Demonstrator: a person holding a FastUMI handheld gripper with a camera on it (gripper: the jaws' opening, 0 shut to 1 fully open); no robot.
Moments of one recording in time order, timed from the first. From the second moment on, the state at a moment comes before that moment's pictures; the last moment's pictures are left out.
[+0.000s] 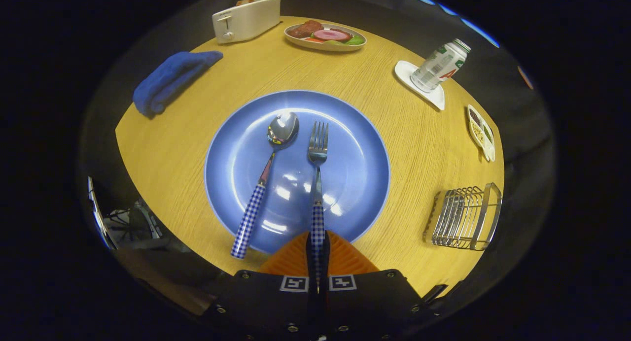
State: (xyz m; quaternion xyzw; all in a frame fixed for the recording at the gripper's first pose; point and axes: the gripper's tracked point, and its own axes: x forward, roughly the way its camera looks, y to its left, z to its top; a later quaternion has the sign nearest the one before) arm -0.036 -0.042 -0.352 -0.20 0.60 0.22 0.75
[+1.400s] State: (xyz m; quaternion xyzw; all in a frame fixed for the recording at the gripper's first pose) arm -0.028 -0.229 -0.235 -0.39 0.64 0.23 0.62
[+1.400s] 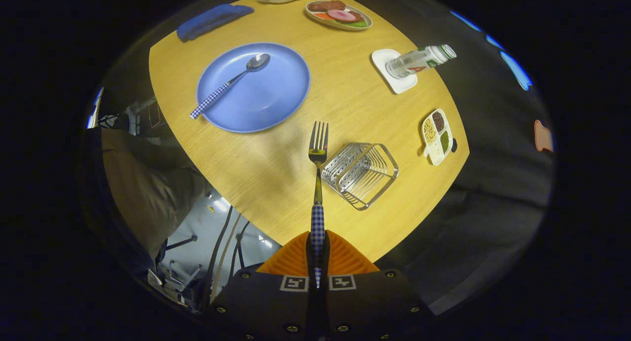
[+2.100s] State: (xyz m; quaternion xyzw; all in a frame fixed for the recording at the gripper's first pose) arm -0.014 -0.303 -0.224 -0.40 0.70 0.19 0.55
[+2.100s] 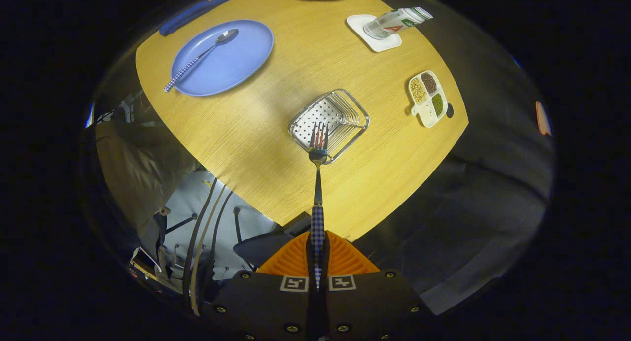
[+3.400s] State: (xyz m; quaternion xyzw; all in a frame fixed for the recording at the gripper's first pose) arm 0.039 -0.288 -0.290 -0.39 0.76 0.20 0.48
